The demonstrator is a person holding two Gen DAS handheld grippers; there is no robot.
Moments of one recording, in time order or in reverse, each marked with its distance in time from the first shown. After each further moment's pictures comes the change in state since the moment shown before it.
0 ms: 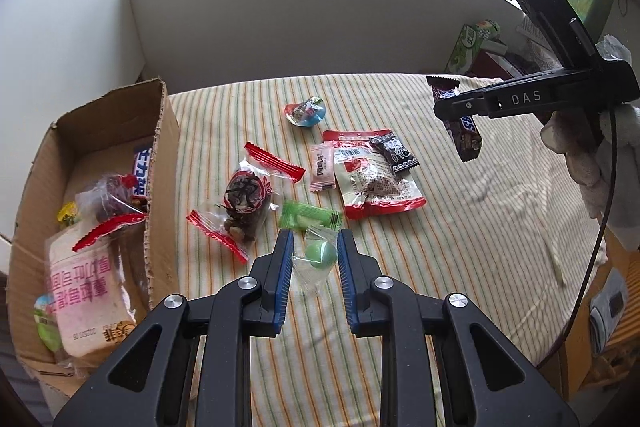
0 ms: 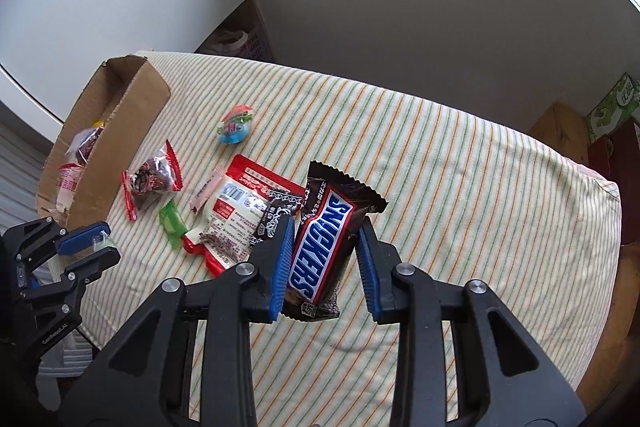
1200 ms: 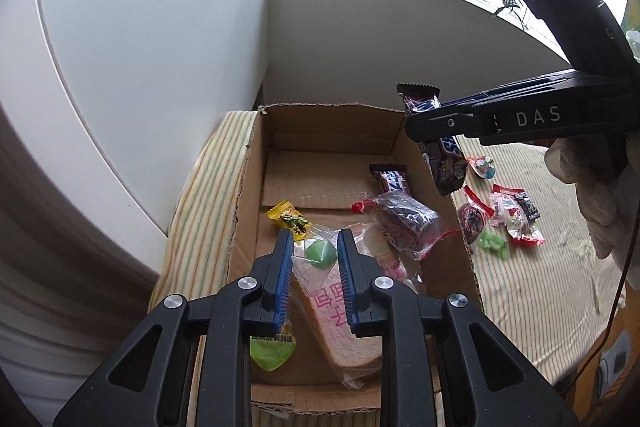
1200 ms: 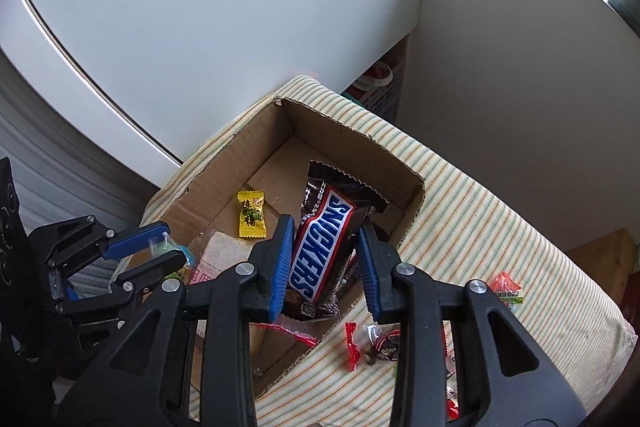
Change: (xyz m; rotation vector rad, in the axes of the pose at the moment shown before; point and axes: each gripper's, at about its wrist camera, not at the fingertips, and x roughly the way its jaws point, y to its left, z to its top) left arm -0.062 0.180 -0.004 -0.200 -0.078 0.161; right arm 0.041 0.252 0.114 -0.286 -0.001 0.152
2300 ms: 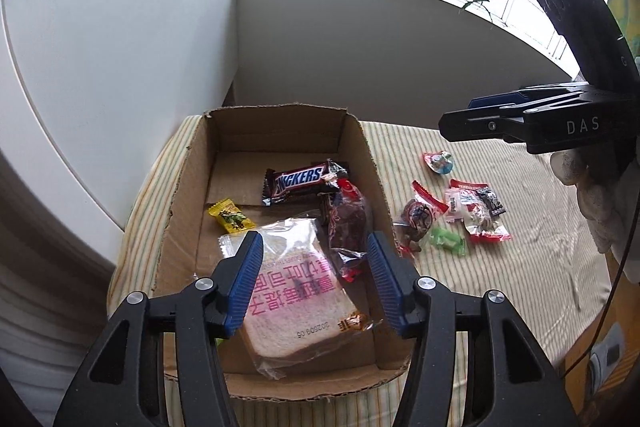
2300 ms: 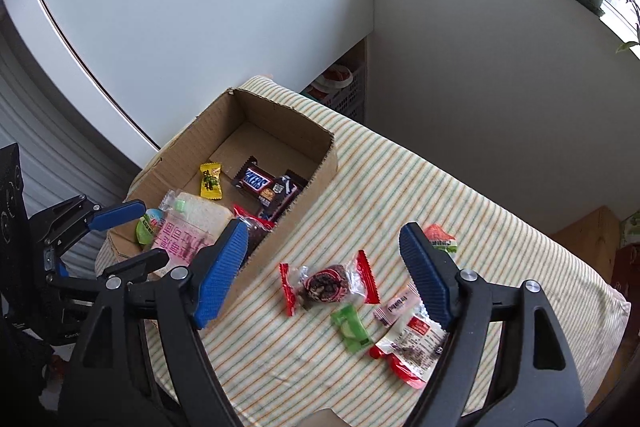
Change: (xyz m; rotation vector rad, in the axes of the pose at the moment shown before) left arm -0.006 -0.049 -0.003 0.034 -0.005 -0.068; right arm -0.059 -0.060 -0.058 0.056 -0.064 -0.063
